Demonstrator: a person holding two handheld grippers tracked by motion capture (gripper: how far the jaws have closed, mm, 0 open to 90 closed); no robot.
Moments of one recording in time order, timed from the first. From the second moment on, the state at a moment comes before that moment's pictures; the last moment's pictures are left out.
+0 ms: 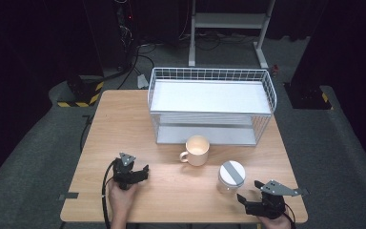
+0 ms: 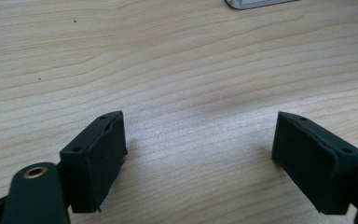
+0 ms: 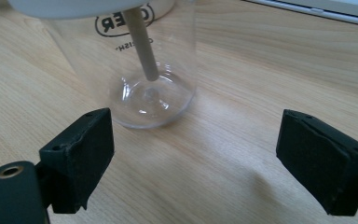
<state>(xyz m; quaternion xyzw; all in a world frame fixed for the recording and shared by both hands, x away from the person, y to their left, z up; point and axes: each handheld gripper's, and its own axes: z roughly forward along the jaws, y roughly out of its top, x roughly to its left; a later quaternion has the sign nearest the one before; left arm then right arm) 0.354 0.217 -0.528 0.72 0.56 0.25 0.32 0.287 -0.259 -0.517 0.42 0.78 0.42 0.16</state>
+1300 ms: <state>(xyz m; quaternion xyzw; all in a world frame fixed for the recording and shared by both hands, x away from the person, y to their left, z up) 0.354 0.217 -0.528 0.72 0.56 0.25 0.31 0.306 -0.218 -0.508 0.38 0.80 0.44 0.16</state>
